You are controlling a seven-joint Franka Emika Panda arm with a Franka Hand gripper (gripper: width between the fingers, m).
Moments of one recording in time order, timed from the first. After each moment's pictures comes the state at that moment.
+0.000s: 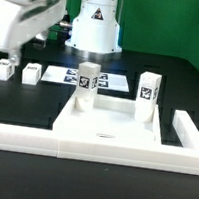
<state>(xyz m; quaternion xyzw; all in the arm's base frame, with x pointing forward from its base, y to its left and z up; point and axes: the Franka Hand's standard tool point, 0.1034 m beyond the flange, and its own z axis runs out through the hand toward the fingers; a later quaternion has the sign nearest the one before) 0.456 -0.150 0.081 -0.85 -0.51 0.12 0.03</state>
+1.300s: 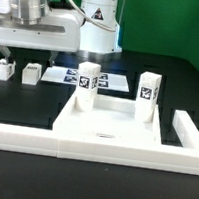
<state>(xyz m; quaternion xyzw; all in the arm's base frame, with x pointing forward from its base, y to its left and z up) 0.404 -0.145 0.047 -0.99 -0.01 0.15 0.02</state>
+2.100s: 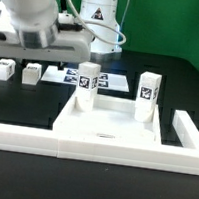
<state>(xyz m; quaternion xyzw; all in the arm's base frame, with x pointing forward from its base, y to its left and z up) 0.395 -0.120 0.038 -0.93 -0.01 0.37 0.04</state>
